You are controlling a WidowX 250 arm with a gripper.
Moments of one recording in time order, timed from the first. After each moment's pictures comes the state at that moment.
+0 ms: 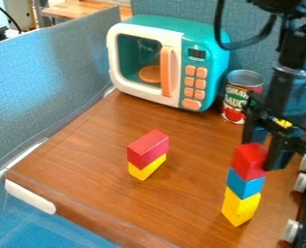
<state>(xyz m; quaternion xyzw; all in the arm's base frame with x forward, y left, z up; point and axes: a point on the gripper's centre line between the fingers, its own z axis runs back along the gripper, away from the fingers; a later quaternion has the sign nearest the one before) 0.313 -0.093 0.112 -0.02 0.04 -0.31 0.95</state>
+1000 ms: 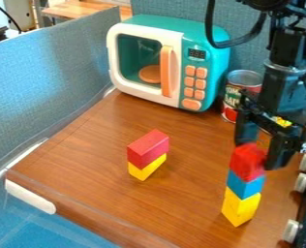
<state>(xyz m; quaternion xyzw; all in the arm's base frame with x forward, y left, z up) 0.316 -0.088 0.113 -0.03 0.03 -0.29 0.96</state>
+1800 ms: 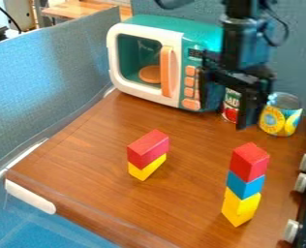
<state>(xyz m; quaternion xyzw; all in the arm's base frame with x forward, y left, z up) 0.315 -0.034 0.154 -0.04 -0.03 -0.20 0.98</state>
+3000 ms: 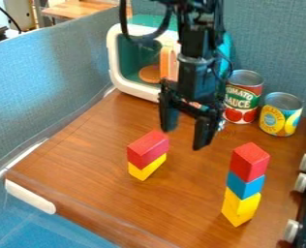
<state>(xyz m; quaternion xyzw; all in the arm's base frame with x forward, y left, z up) 0.320 0.017 0.100 0.00 -0.01 -0.13 0.99</state>
